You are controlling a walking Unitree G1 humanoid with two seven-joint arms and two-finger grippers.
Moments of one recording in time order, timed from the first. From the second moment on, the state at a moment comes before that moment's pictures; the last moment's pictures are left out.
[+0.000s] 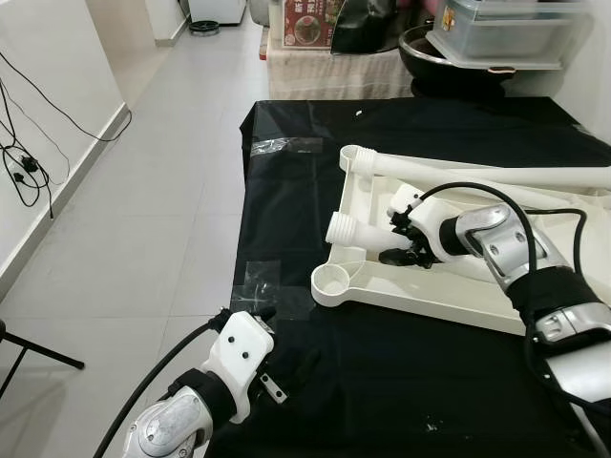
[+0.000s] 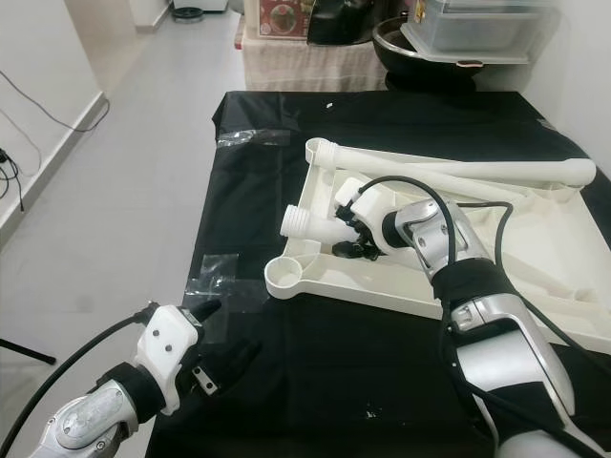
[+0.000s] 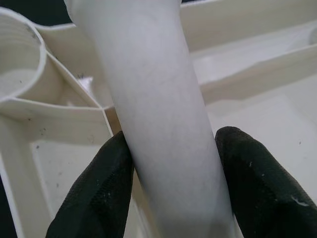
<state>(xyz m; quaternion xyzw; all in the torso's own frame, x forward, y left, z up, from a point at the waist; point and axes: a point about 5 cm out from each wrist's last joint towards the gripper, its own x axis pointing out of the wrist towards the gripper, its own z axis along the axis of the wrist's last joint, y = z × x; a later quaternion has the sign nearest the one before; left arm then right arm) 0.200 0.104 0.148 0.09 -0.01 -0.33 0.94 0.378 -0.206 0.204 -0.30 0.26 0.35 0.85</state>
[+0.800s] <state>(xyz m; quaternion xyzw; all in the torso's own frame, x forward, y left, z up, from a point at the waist) 0.244 0.120 0.202 0.00 -0.11 -0.26 0.96 0.375 -0.225 0.361 -0.02 -0.24 0.16 0.96</state>
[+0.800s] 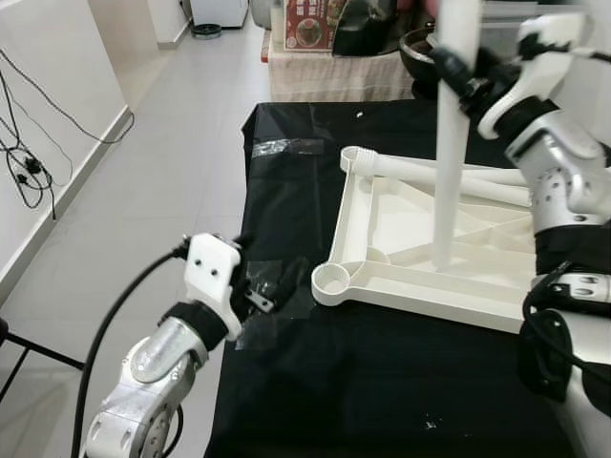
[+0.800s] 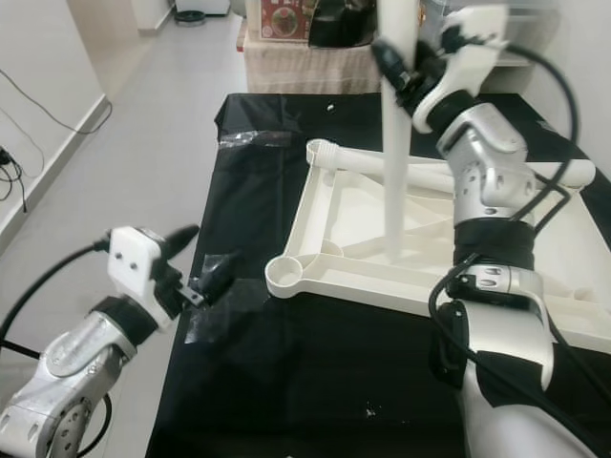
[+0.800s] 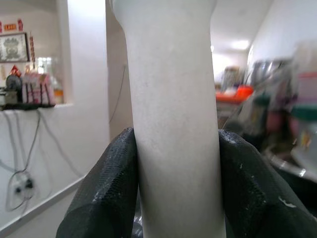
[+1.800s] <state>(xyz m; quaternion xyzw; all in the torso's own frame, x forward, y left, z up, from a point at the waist) 0.252 0.139 0.224 -0.14 -0.12 -0.25 0.95 0.338 -0.174 0.188 -0.68 -0.07 0.42 0.60</state>
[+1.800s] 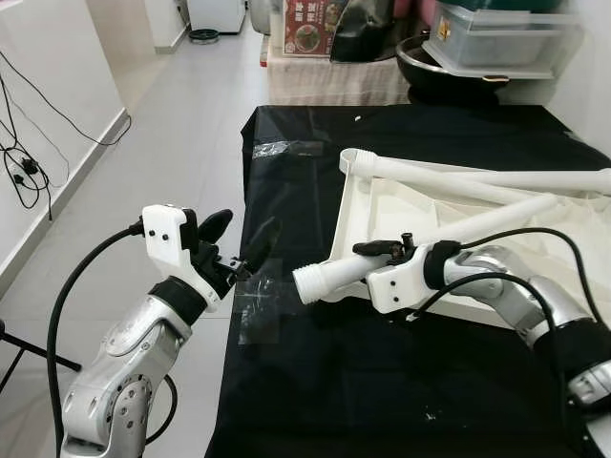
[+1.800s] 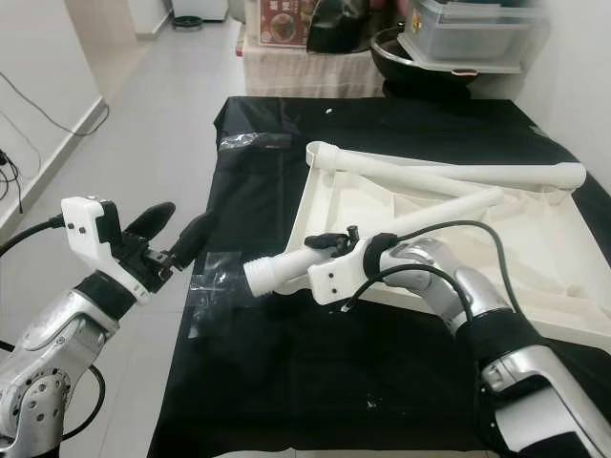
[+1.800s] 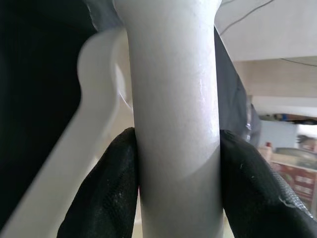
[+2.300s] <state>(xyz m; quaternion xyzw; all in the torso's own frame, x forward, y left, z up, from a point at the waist) 0.265 0.152 0.255 -0.23 -0.11 -0.31 0.92 0.336 -0.126 0.232 -0.69 -0.29 0.37 0.54</state>
